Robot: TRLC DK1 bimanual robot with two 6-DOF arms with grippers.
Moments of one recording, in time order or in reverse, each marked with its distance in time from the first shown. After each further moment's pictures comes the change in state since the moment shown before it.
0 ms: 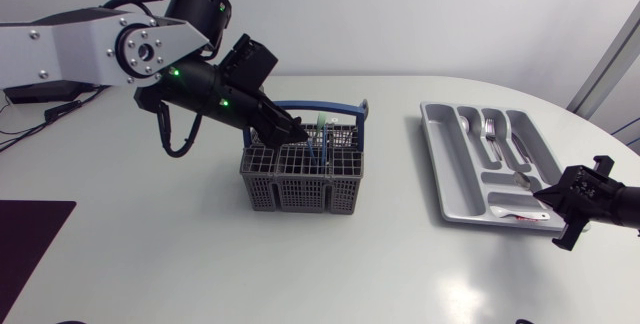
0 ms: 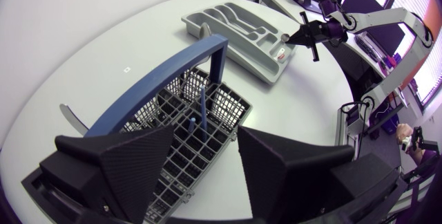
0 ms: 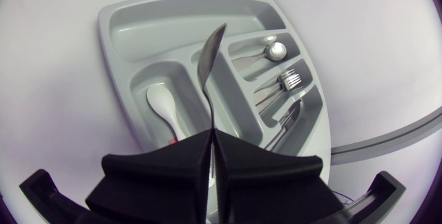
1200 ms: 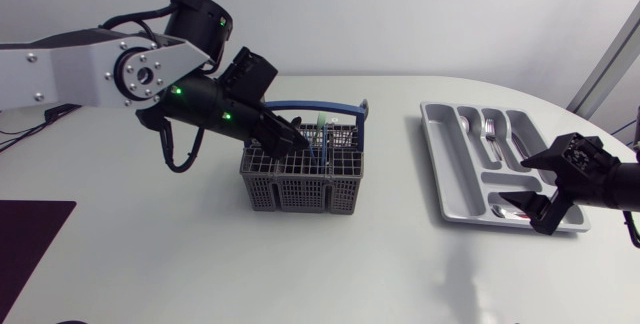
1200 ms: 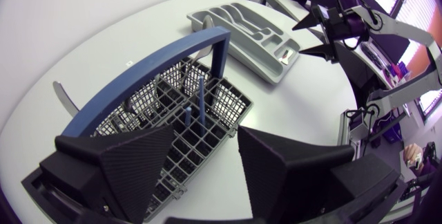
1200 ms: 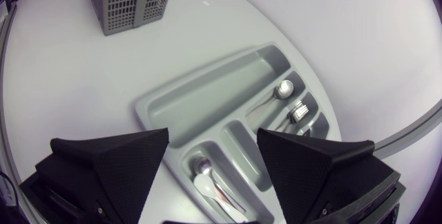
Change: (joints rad) left arm -0.020 -0.042 -0.093 0.097 -0.044 -0.085; right arm 0.241 -0.307 0.008 -0.264 0.018 0.359
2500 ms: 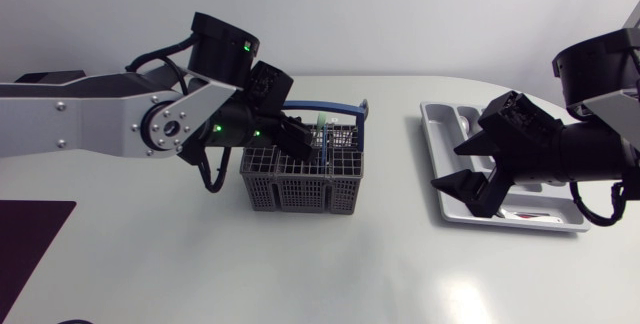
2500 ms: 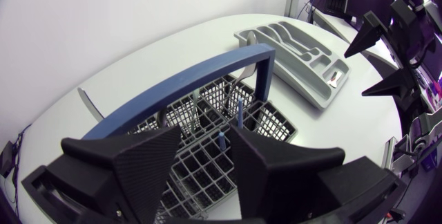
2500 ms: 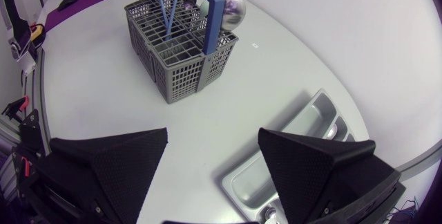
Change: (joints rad) left arm -0.129 -0.003 -0.129 0.319 -0.390 -0.137; right arm 0.546 -0.115 0.153 -0.217 0.185 0.488
